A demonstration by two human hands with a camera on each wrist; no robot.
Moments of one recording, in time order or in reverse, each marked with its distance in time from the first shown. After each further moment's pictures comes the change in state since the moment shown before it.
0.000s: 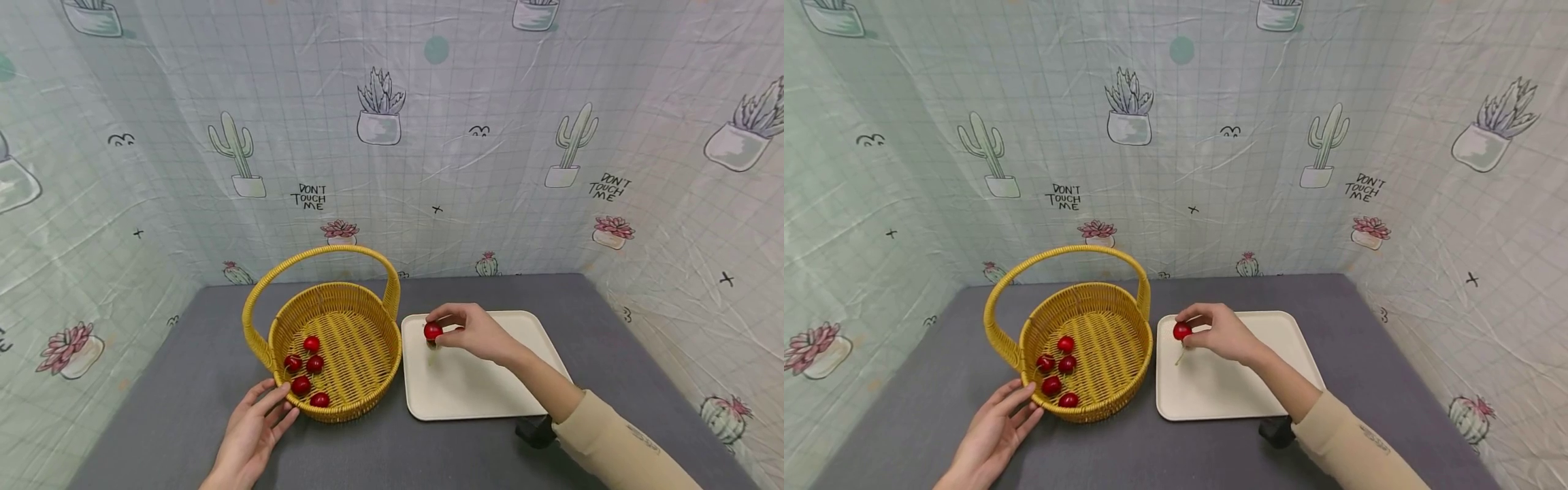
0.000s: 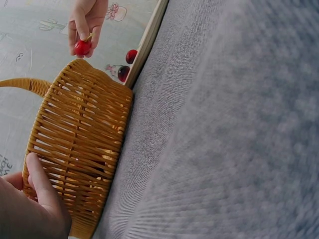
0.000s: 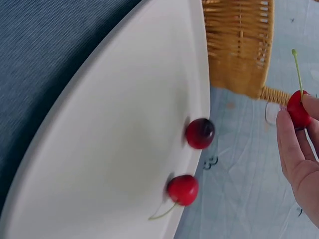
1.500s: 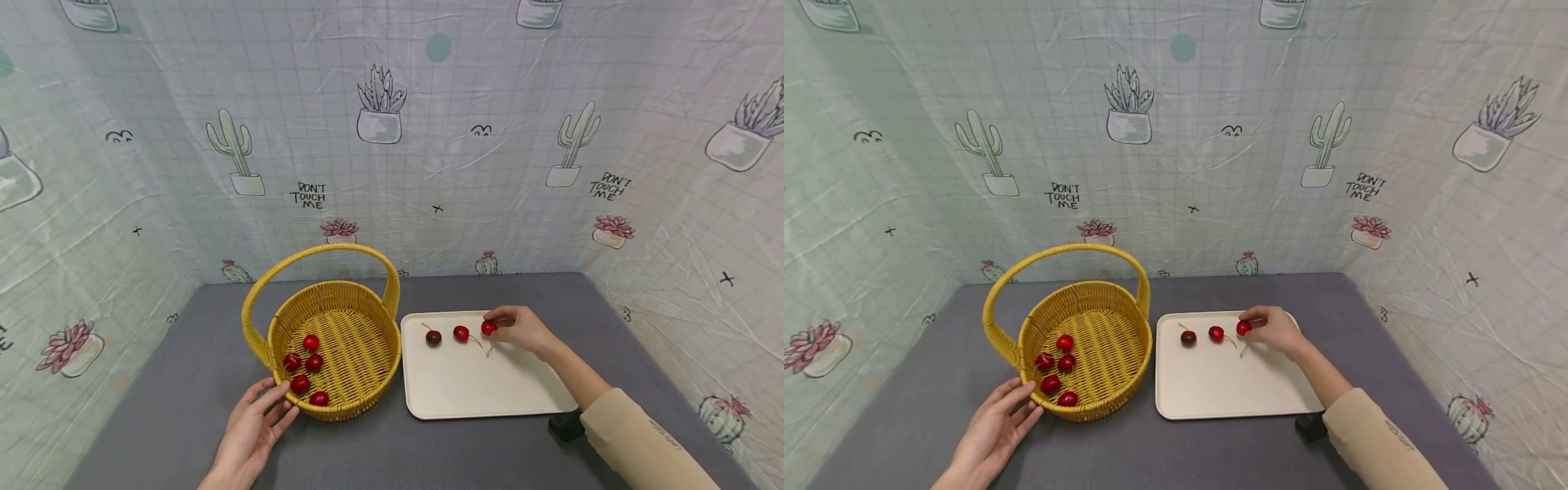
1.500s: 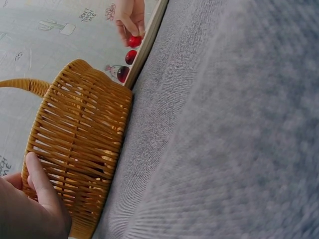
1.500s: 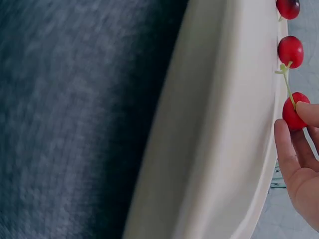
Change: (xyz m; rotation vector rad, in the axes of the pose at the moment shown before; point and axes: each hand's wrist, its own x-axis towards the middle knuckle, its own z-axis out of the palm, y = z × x) left_hand 0.000 0.000 0.002 -0.004 0.006 -0.007; right_hand -0.025 0.085 -0.071 -0.106 0.192 0.233
